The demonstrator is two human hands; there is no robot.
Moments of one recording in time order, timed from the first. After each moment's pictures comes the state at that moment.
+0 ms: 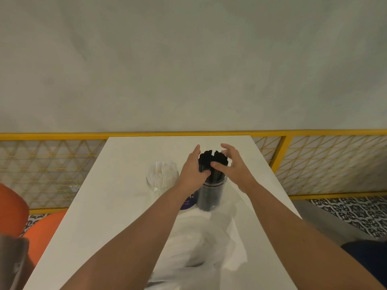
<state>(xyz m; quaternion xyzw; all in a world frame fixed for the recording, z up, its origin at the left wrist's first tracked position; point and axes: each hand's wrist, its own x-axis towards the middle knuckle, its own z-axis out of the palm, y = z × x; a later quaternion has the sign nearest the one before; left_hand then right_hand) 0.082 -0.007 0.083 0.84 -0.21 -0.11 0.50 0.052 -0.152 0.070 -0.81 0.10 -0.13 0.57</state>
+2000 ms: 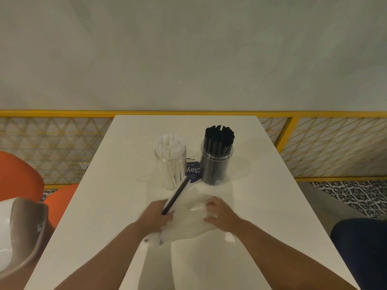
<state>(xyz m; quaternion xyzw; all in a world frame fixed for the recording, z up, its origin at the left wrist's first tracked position) 0.016 0.135 -0.045 0.89 -0.13 -0.26 0.35 -0.041 -0.093 -0.079 -0.95 0.01 0.14 0.29</state>
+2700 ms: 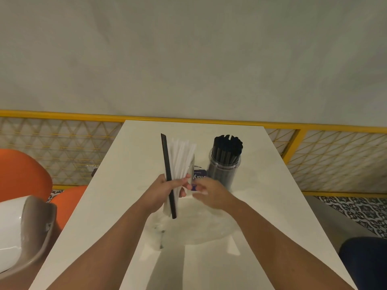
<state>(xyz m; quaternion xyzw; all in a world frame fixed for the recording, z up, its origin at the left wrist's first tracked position) 0.039 0.118 0.039 0.67 -0.10 -0.25 0.69 0.004 -0.053 0.026 -0.93 0.00 0.10 0.37</state>
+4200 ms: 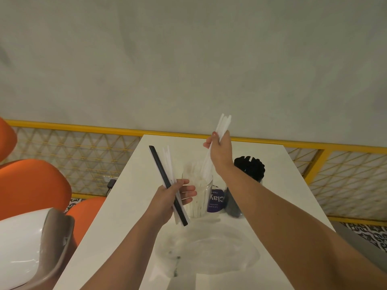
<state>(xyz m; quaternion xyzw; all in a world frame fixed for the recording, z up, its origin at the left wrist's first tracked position) 0.069 0.132 0.052 0.60 0.08 -0.19 0.78 0.124 -0.017 0.115 -0.70 0.10 -0.22 0.67</state>
